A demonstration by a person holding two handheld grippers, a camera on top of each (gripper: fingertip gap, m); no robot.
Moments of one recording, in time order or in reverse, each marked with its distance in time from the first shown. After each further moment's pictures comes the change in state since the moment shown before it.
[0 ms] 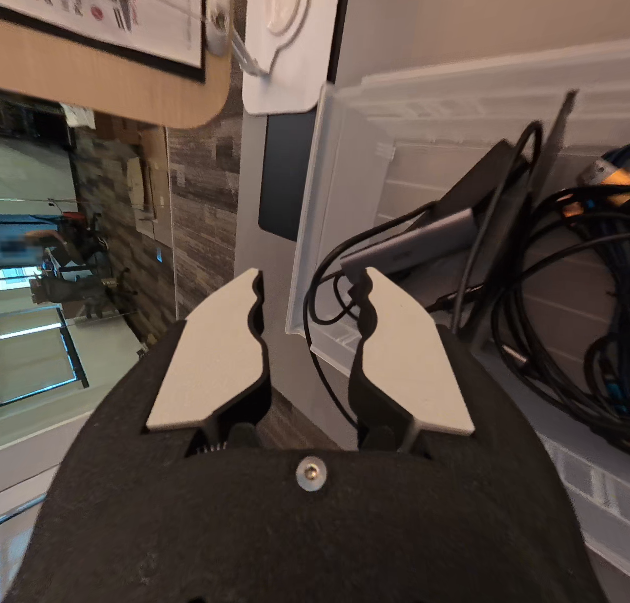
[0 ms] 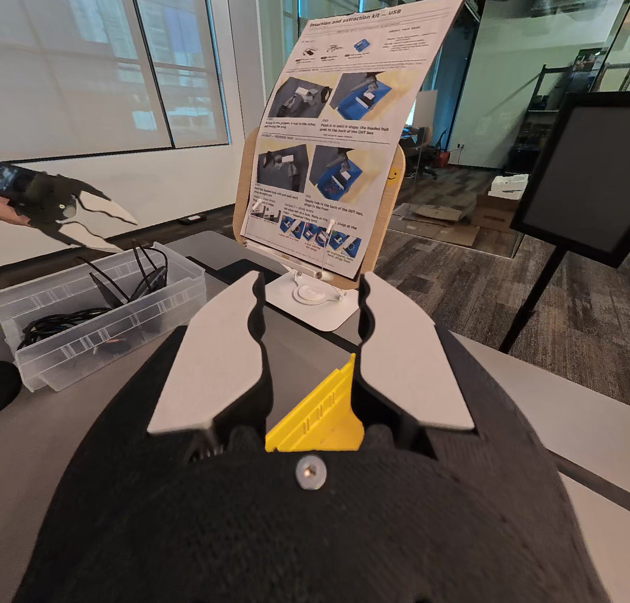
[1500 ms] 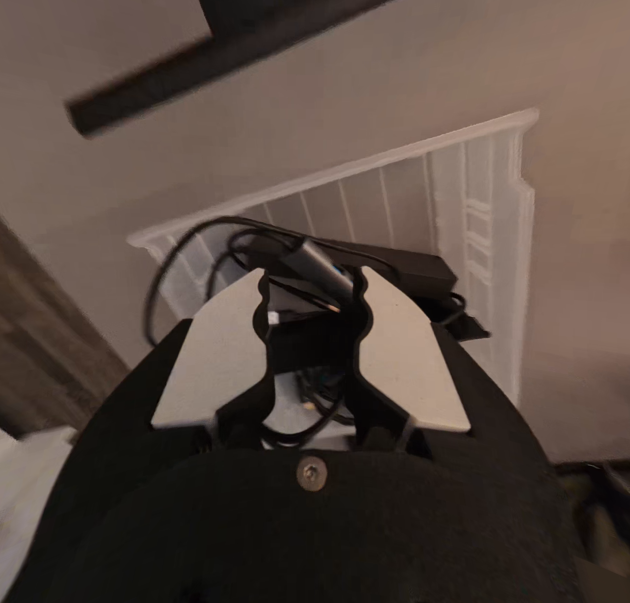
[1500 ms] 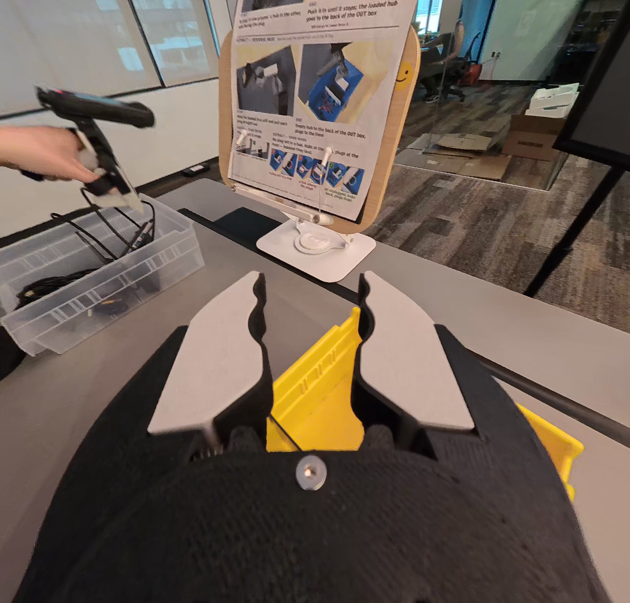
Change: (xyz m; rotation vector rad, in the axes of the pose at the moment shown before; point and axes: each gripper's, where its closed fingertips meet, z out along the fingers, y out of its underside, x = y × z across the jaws) left arm 0.017 0.013 0.054 -0.672 0.392 -1.110; right arm 0.016 0.055 0.023 -0.188 -0.026 0.074
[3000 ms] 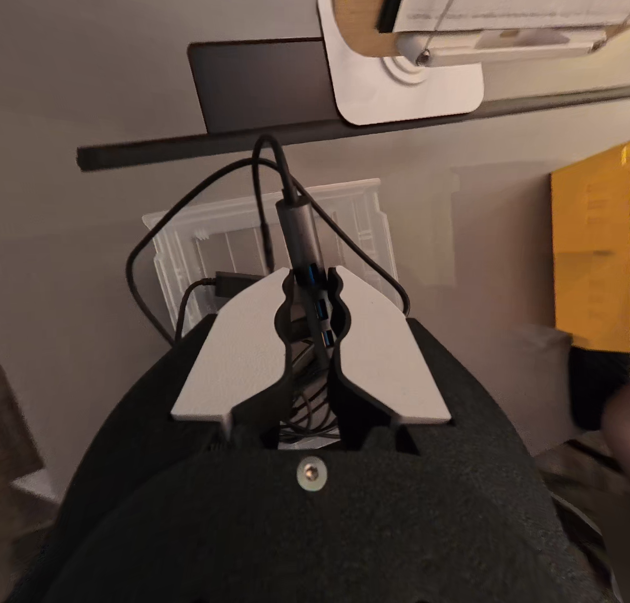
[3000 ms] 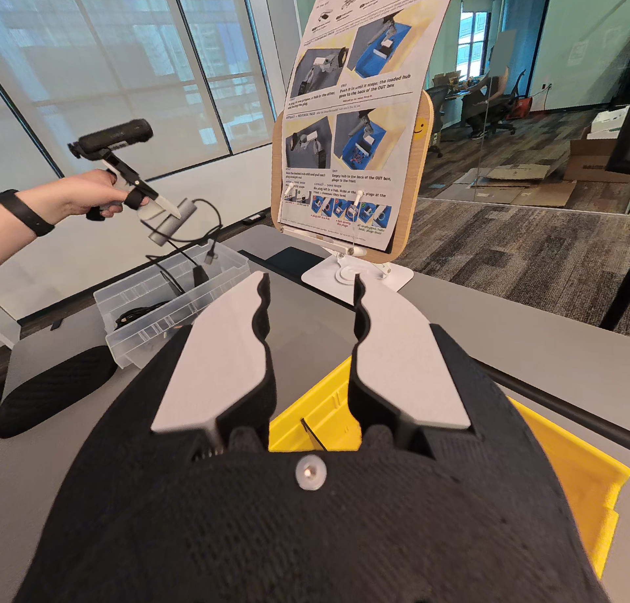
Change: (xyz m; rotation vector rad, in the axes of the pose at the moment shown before) left arm 0.007 0.008 -0.094 0.424 0.263 -0.154; right arm -0.005 -0.024 -0.034 0.143 -0.149 0.107
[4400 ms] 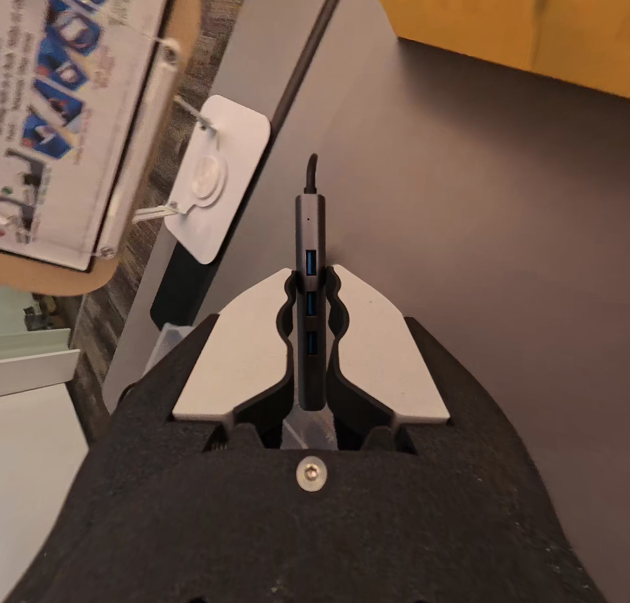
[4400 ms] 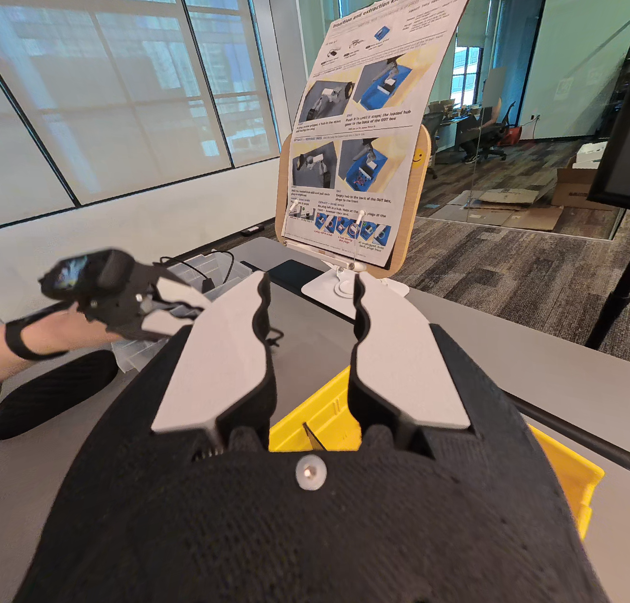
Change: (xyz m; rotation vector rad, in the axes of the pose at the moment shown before) left arm 0.245 0.078 0.103 0.235 -0.255 1.030; right arm -0.010 -0.017 -0.016 0.049 -0.001 -0.040
